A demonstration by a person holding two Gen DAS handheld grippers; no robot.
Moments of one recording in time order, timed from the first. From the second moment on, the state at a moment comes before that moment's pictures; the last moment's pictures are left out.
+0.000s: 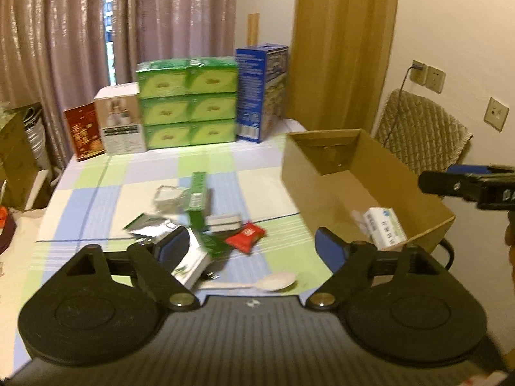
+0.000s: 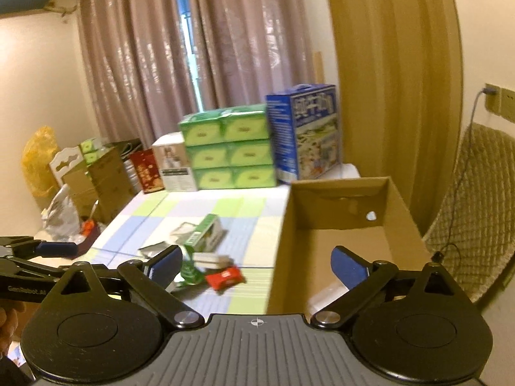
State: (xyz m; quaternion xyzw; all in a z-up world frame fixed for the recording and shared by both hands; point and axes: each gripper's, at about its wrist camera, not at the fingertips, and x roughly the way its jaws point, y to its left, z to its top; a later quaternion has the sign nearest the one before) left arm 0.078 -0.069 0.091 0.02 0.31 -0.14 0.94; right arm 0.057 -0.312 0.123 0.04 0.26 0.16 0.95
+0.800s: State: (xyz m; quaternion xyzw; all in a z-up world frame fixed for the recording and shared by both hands) left arm 0.102 0.042 -0.015 0.05 0.37 -0.11 0.92; right arm 0.097 -0.196 -0.018 -0.10 0.35 0.29 0.89
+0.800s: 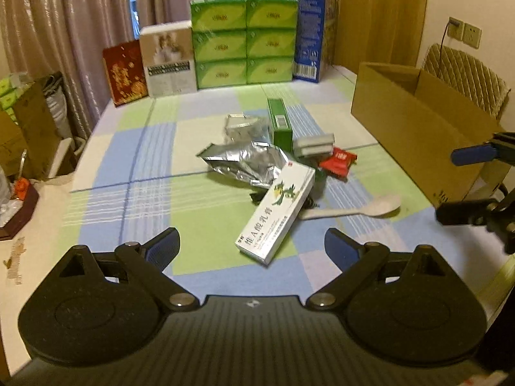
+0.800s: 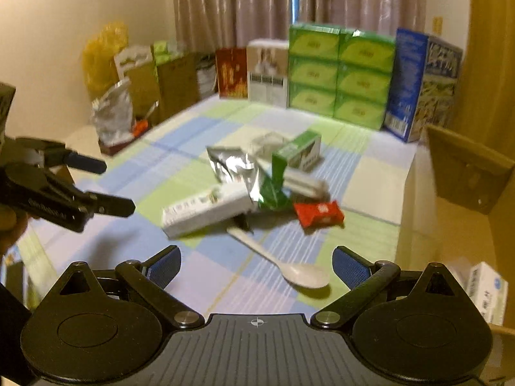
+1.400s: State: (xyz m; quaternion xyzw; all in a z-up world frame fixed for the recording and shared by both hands) left arm 0.156 0.030 -0.055 0.05 0.41 -0.14 0.90; right arm 0.158 -0.183 -0.095 -0.19 0.39 0.27 0.86
